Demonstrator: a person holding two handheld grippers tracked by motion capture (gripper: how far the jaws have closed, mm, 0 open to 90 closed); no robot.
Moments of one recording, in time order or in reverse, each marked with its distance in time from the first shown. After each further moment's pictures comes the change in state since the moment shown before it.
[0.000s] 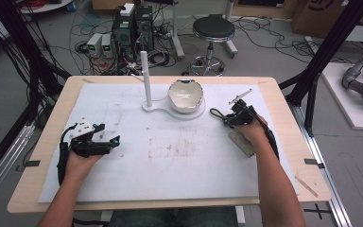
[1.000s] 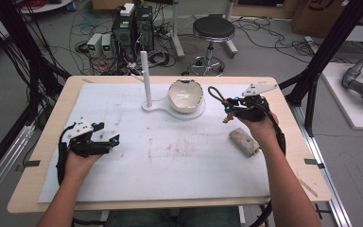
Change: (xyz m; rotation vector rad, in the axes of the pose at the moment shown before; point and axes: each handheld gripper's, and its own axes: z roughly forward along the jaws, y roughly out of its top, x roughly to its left) left arm -0.002 0.005 -0.005 -0.030 0.002 0.004; right arm 0.044 0.013 -0.102 -0.413 -0.006 -0.072
